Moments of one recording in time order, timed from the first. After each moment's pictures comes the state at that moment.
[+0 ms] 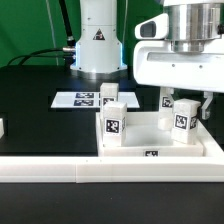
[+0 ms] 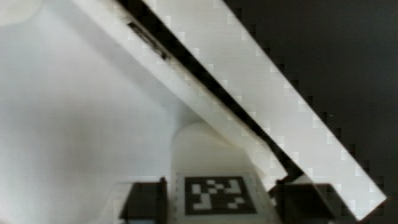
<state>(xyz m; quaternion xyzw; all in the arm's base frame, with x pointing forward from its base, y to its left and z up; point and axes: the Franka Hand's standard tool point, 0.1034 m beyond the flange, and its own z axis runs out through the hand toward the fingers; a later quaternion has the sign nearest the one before) 0.586 0.126 0.067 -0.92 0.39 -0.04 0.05</state>
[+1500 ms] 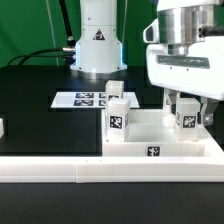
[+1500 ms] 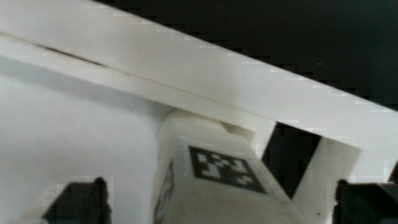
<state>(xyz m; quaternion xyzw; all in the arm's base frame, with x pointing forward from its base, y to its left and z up) 0.587 0.123 0.063 -0.83 0.56 -0.03 0.08</state>
